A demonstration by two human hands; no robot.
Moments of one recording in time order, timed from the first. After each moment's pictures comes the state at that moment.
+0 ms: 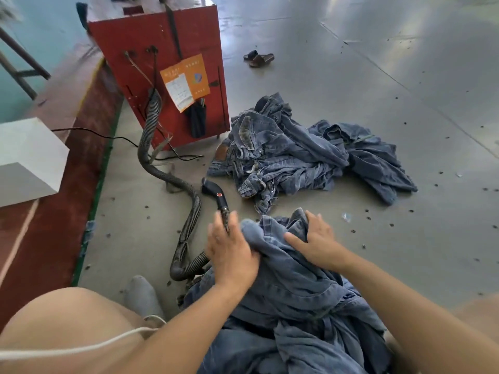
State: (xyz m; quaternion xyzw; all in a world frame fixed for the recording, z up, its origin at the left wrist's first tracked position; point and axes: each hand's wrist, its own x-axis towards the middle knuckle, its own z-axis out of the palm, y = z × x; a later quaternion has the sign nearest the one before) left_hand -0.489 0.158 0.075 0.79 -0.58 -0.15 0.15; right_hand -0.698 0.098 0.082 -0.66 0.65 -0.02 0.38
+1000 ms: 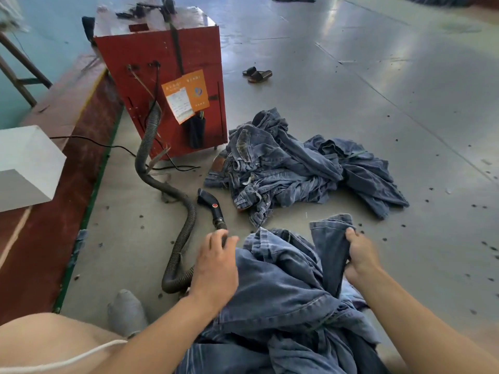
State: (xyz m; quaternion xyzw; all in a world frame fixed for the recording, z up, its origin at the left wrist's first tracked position) left_hand -0.460 0.167 0.103 0.69 -0.72 -0.06 0.06; right_hand -0.748 0.089 0.093 -0.13 0.68 -0.47 0.54
